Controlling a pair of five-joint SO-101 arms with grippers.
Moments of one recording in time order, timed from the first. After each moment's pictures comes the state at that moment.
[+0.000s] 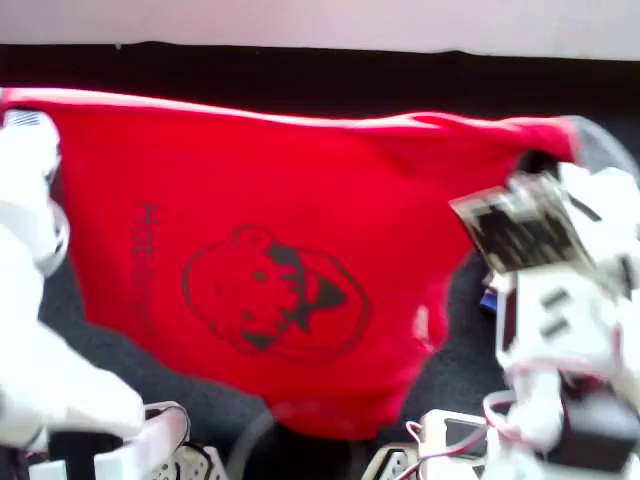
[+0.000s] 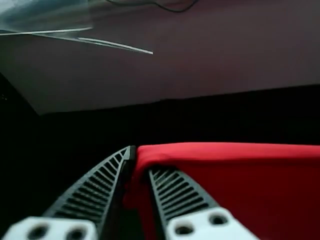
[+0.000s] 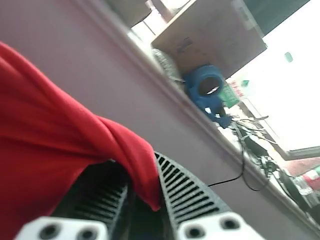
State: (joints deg) left arm -18.2 -14.5 -56.5 101.5 -42.2; right arm 1.4 -52.7 7.5 59.3 45.8
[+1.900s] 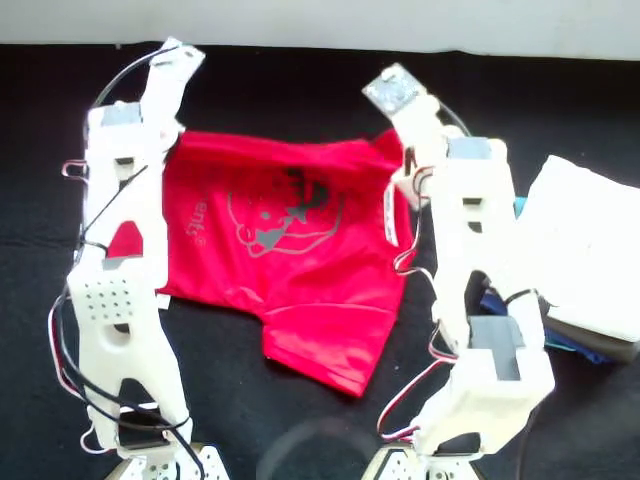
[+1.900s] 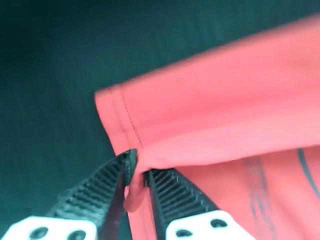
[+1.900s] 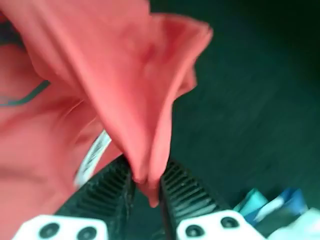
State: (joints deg) left arm -15.7 45.0 -40.6 65.5 -59.6; right arm -6.9 10.2 -3.5 62.9 36.9
